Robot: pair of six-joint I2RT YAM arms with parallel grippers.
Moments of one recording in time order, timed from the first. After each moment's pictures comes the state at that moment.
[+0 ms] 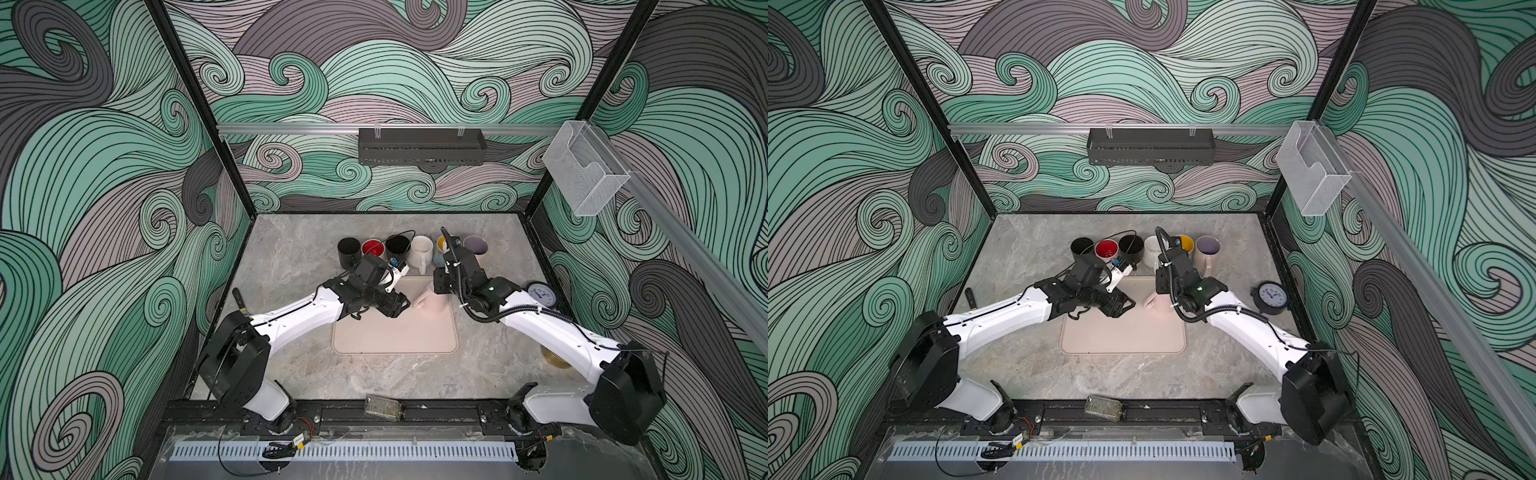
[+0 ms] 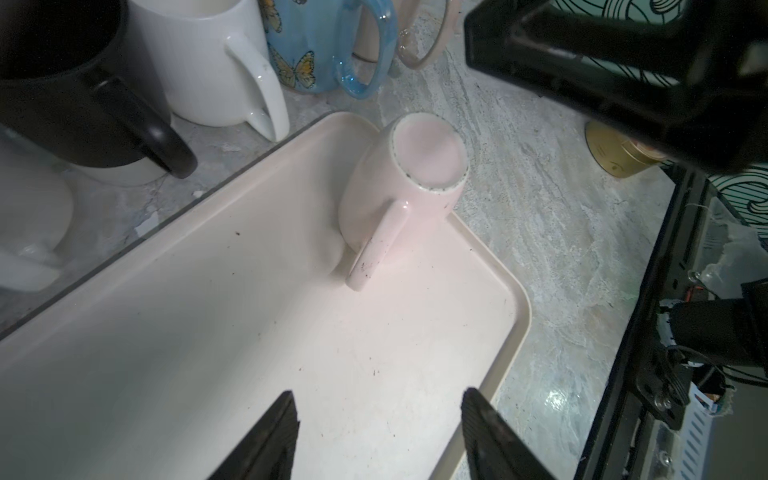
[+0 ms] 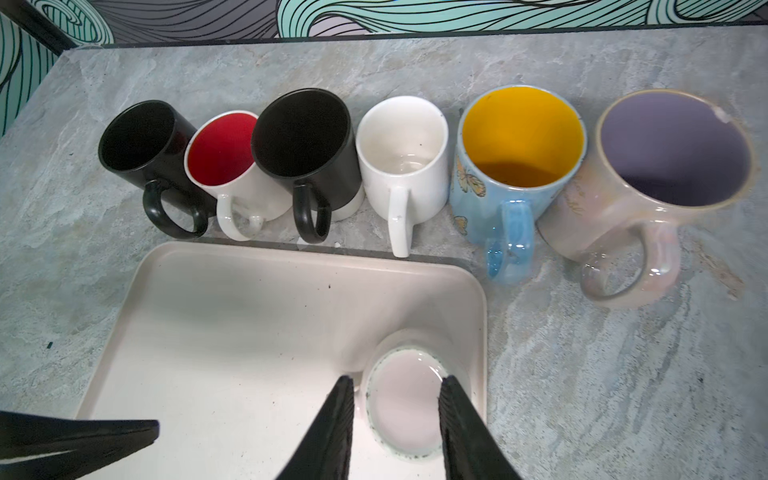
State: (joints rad) left arm -0.72 1.54 1.04 -0.29 0.28 -0.10; right arm 0.62 1.32 0.98 -0.40 0.28 0.39
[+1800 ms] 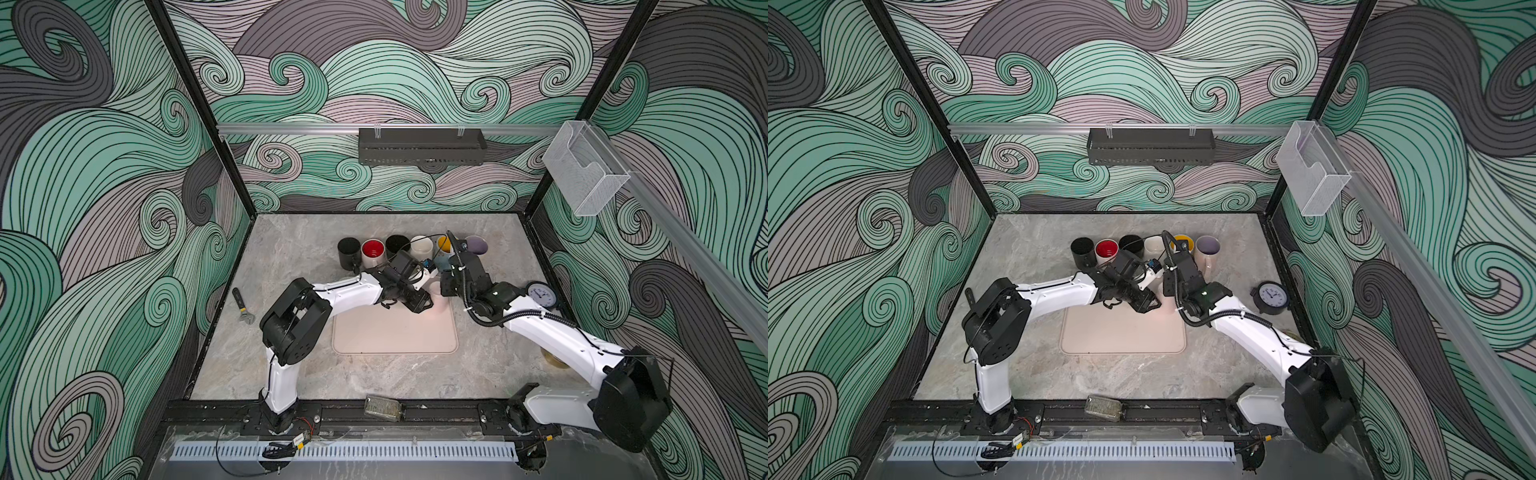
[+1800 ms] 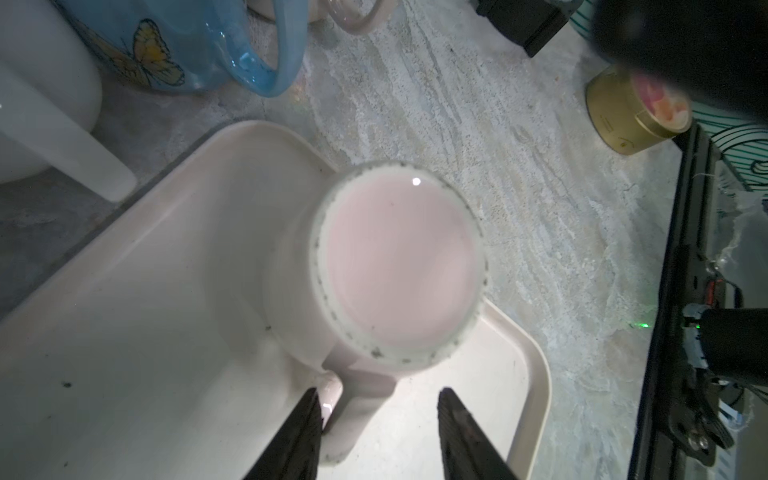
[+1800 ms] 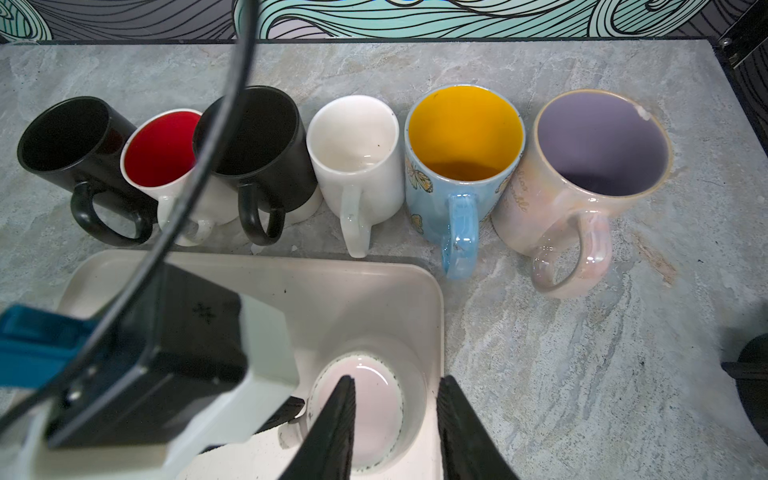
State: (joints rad) left arm -0.80 1.93 1.31 -0.28 0.35 -0.06; right arm 0.59 1.30 0.92 -0.37 0.34 0.36
